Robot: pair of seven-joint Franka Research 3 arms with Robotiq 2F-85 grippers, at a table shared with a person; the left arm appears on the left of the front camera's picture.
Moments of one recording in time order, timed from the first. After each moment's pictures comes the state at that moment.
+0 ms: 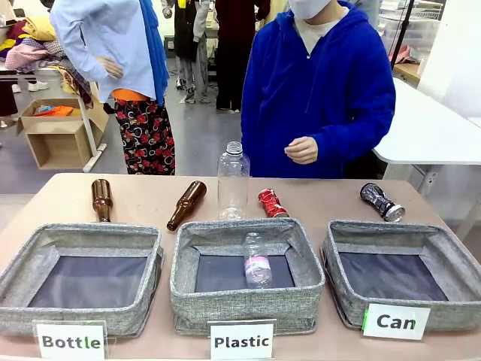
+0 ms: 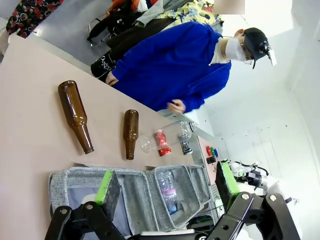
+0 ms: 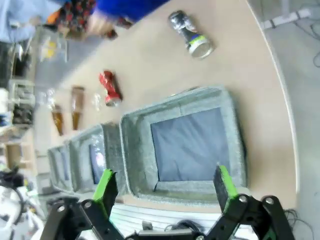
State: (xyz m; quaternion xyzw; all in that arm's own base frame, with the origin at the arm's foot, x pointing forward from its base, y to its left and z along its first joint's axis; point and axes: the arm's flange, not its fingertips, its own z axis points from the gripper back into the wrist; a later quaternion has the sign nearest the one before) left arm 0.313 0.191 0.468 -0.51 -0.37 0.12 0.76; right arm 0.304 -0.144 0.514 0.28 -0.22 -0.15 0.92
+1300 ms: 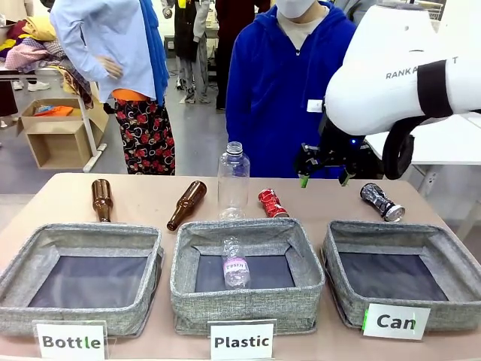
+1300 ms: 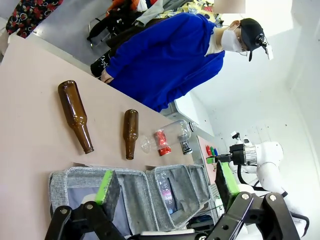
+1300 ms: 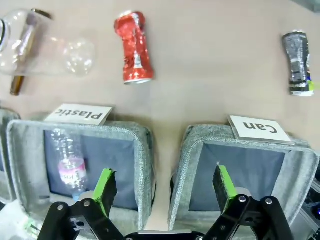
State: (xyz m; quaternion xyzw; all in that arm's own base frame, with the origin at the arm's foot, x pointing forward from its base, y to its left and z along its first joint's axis) left arm 0.313 0.191 0.468 -0.51 -0.37 0.12 0.76; right arm 0.458 0.197 0.478 0.03 -0.10 0.04 0.99
